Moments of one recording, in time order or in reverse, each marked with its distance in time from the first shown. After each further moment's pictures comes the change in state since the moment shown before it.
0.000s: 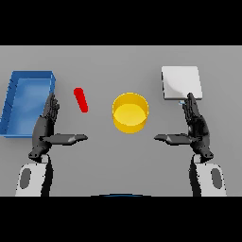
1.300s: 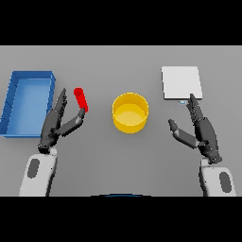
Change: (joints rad) left arm -0.101 0.032 -0.059 0.096 -0.158 0.031 0.050; right arm 0.043 -0.109 0.044 -0.066 0.077 0.060 -0.079
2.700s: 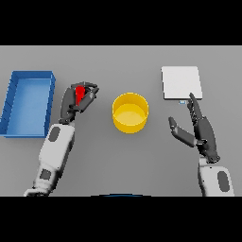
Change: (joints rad) left arm -0.425 -0.065 0.151 0.598 0.009 0.125 -0.279; right arm -0.009 0.012 0.004 0.002 0.032 -0.032 0.033
